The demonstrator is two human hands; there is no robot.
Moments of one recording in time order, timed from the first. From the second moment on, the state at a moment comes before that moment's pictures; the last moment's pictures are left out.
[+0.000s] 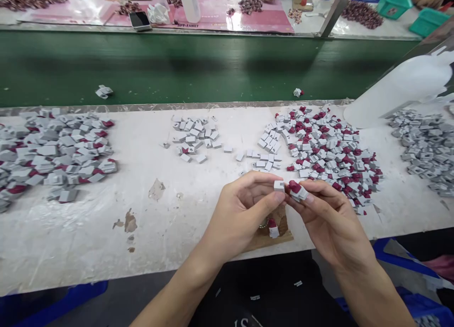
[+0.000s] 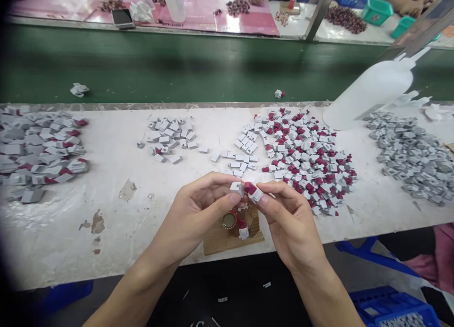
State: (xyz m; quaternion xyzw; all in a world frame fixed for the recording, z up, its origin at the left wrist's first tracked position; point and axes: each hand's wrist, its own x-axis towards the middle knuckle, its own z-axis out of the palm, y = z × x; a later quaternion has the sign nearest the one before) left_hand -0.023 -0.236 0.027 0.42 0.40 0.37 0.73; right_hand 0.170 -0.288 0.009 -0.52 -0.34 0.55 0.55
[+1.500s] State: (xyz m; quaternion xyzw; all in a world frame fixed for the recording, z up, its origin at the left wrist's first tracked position) left_hand -0.090 0.033 -0.004 0.66 0.69 0.23 0.18; right_hand 0.171 -0.021 0.019 -0.69 -0.60 0.27 0.29
